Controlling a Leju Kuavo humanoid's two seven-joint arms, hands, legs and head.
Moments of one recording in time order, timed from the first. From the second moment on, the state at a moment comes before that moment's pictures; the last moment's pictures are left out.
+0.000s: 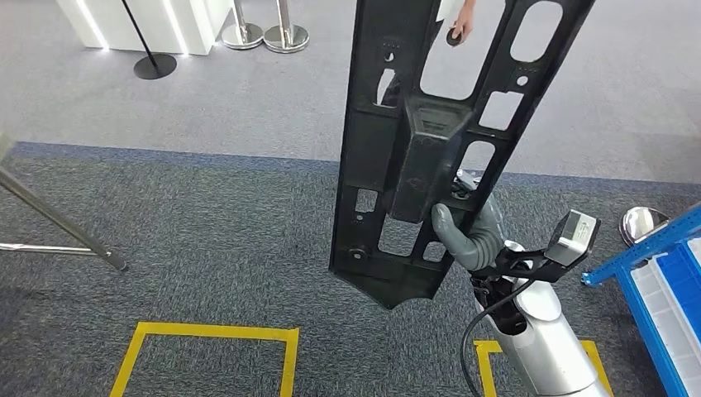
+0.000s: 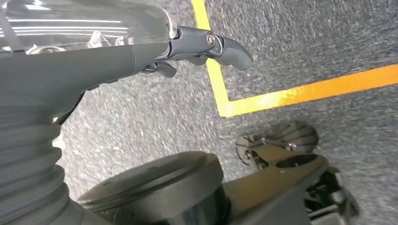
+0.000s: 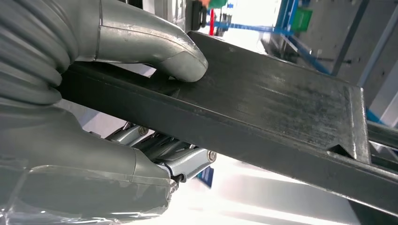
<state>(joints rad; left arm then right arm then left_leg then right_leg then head) -0.11 -0.19 0.99 -0.19 -1.39 0.15 -0.06 -0.30 -0.24 0.31 -1.76 -0.36 0.33 -0.34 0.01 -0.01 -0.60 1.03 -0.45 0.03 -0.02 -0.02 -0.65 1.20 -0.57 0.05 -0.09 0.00</state>
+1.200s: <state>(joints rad) -0.10 -0.20 1.00 -0.19 -1.41 0.15 -0.03 -0.24 -0.24 0.27 -1.78 -0.36 0.33 -0.31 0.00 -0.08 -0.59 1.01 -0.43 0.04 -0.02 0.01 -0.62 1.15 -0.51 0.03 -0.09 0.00</state>
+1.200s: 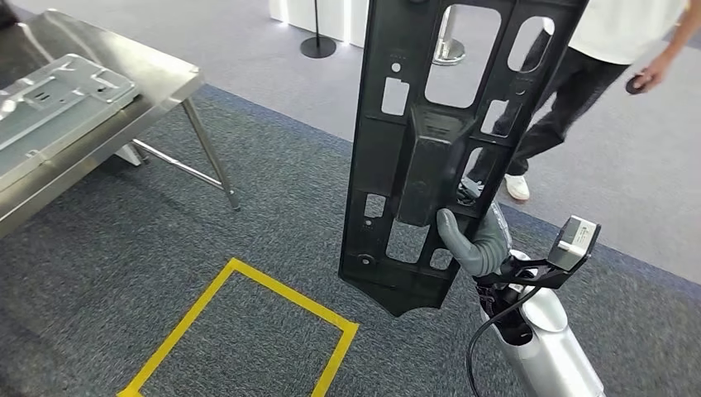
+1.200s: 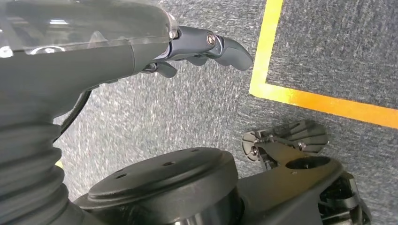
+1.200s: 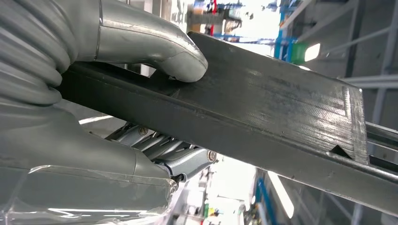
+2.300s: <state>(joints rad) -0.10 -0.21 1.00 -0.19 -1.40 0.15 -0.04 -0.24 -0.23 0.23 -1.78 -0.37 0.36 -0.31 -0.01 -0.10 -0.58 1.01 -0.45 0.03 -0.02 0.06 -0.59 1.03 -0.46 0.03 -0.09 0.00</state>
